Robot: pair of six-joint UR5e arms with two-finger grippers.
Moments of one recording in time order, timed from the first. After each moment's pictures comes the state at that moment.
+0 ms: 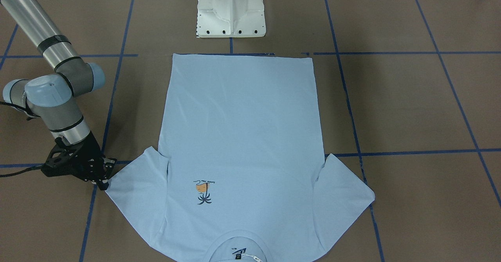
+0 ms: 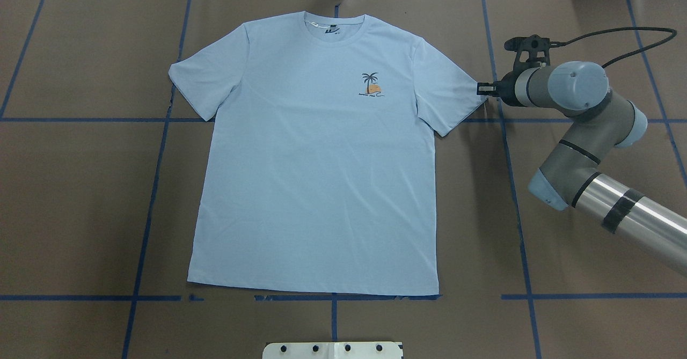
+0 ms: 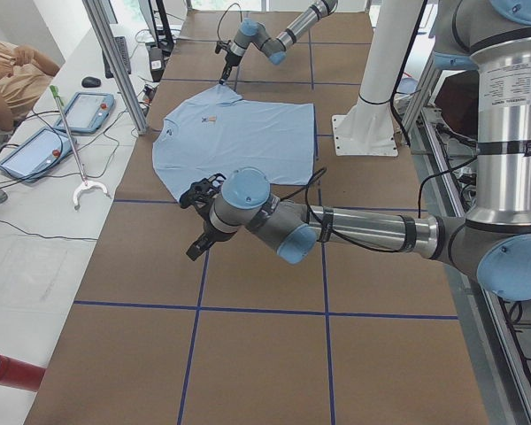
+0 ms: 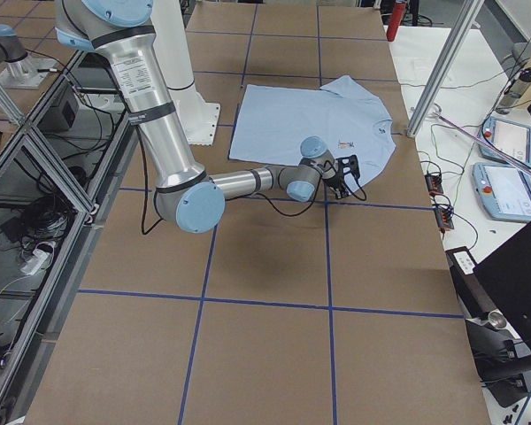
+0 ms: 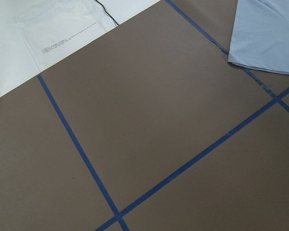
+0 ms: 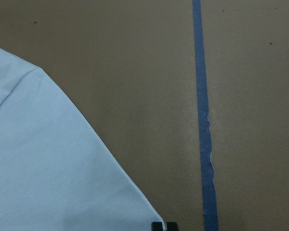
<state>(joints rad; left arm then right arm) -1.55 -1.49 -1.74 -2.15 -2.39 0.12 0.82 -1.17 1.26 -0.67 1.71 1.04</state>
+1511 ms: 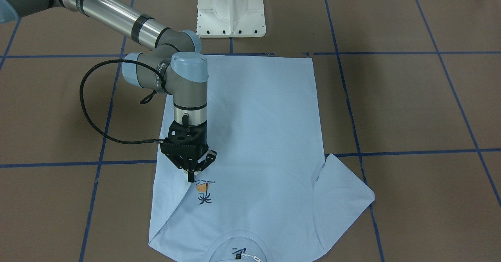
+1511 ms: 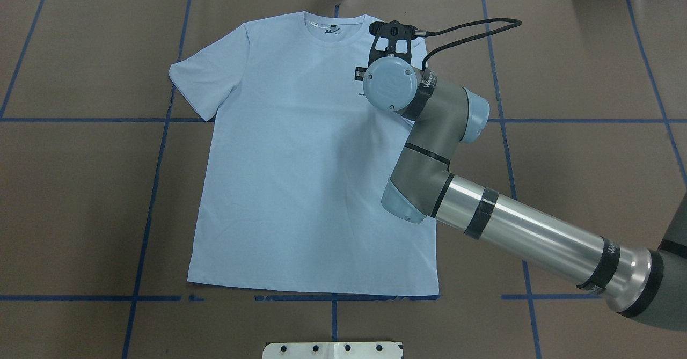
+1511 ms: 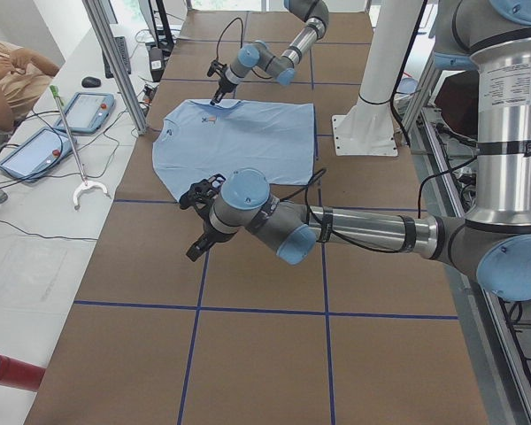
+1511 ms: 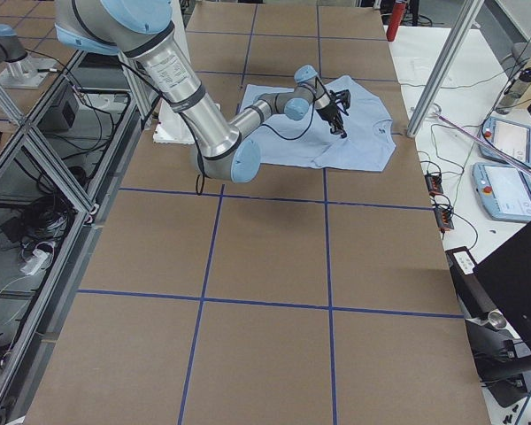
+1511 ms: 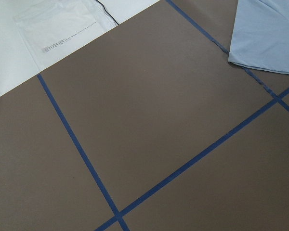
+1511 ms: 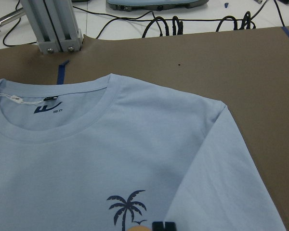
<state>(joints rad) -1.55 -1.49 -1.74 -2.15 -2.39 0.12 0.60 -0.76 1.27 -1.22 1.35 1.28</state>
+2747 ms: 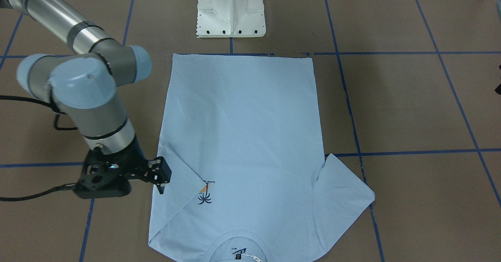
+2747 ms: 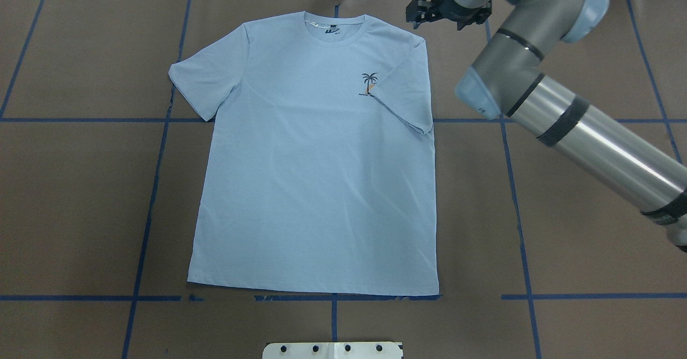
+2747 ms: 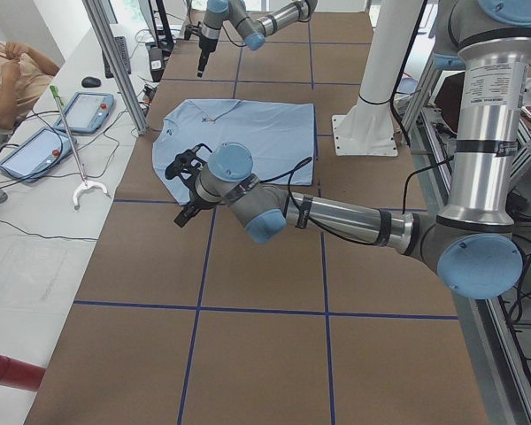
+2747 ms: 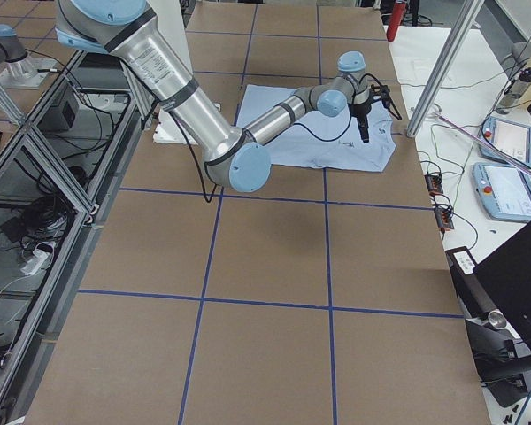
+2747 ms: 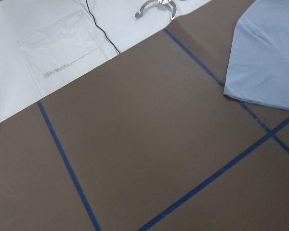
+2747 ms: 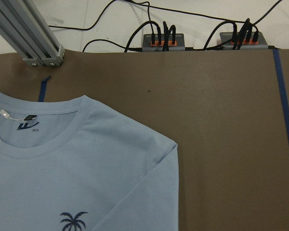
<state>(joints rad) -1.44 -1.64 -1.68 -2.32 -2.37 -0.27 0.97 -0.84 1.39 -1.27 1.96 0.92</state>
